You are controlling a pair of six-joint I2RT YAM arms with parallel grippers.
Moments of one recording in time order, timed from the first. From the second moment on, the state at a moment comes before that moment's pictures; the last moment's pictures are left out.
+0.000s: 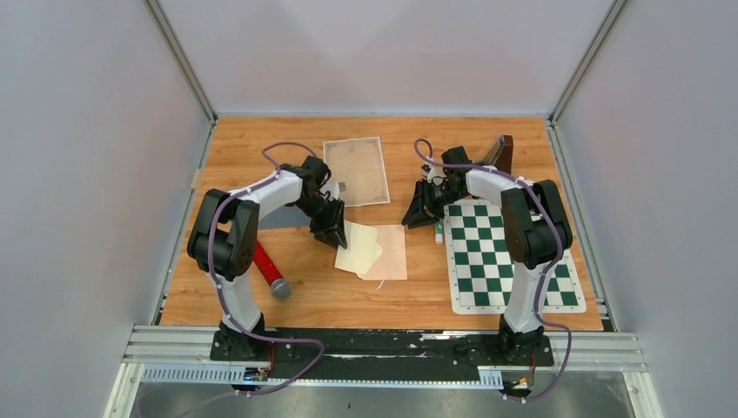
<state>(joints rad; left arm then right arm) -0.38 1.84 1.20 -0.84 0.56 -0.30 0.28 1.96 1.27 -0.57 -0.82 0.39</state>
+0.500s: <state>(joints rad) -0.34 1.95 1.36 -0.82 0.53 -0.27 0.33 2.10 1.29 -0.56 -0.88 0.40</state>
